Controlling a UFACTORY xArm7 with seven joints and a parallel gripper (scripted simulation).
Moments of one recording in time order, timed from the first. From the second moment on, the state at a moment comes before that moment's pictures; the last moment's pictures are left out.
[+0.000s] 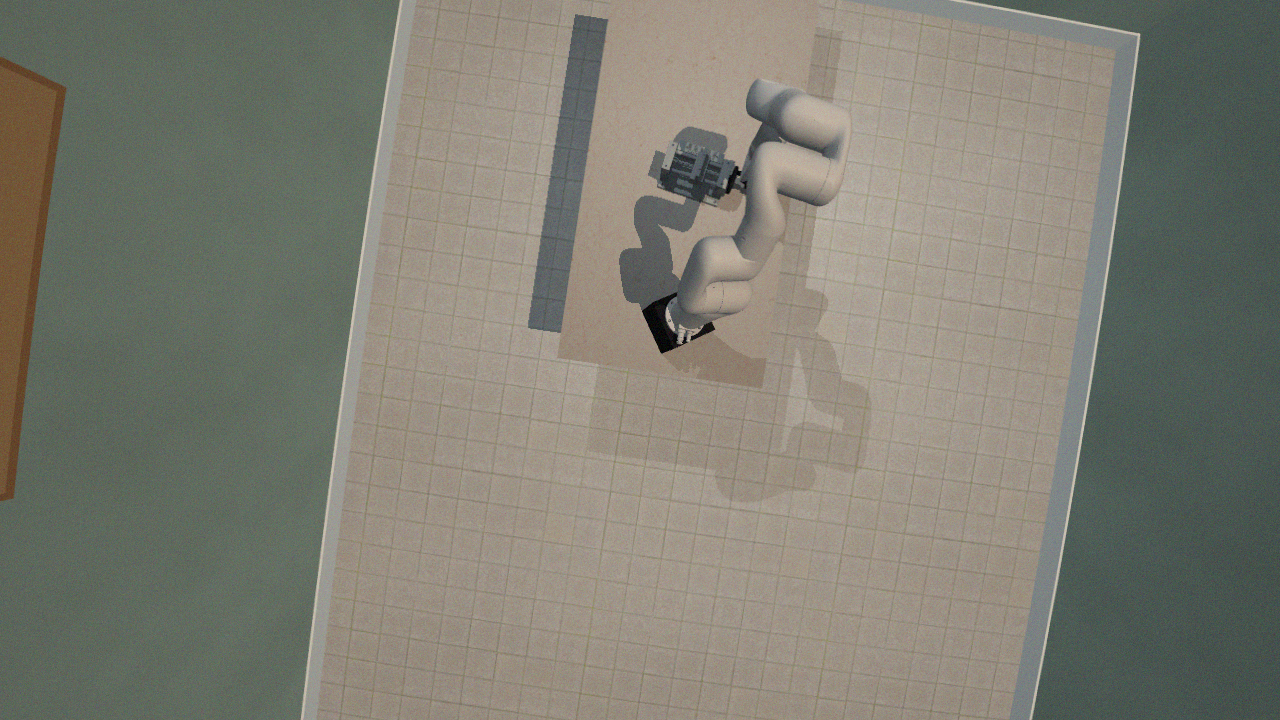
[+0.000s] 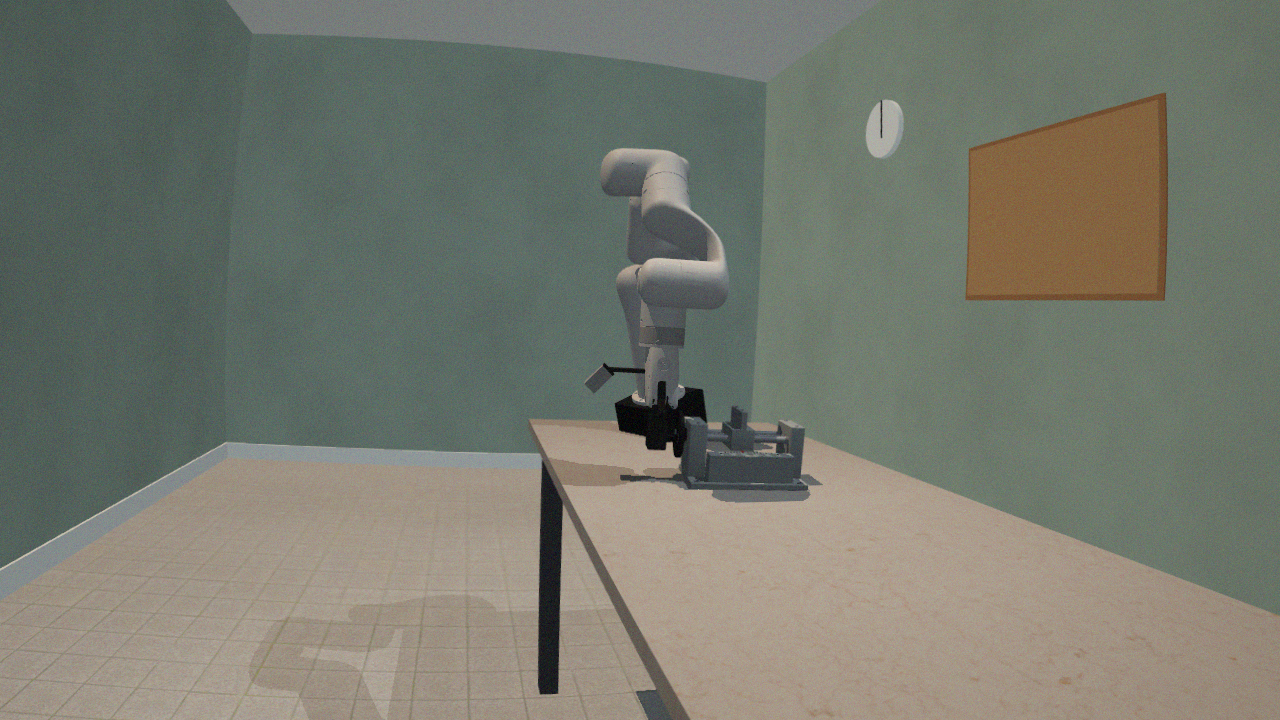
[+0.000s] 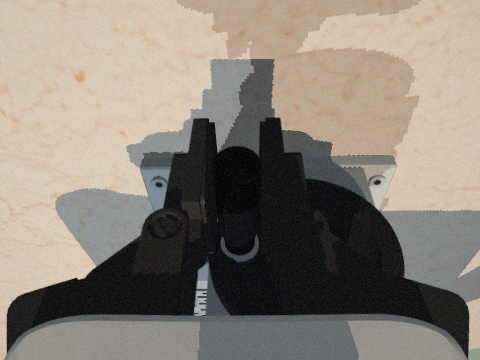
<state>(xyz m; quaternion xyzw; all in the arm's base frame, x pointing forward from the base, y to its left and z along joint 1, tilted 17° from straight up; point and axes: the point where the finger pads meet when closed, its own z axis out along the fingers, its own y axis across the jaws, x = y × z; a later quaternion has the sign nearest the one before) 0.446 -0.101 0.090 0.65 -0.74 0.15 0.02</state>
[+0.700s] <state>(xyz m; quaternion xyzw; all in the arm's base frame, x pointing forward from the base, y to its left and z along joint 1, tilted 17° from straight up) 0.444 -0.104 0.076 0.65 -0.74 0.15 0.02</state>
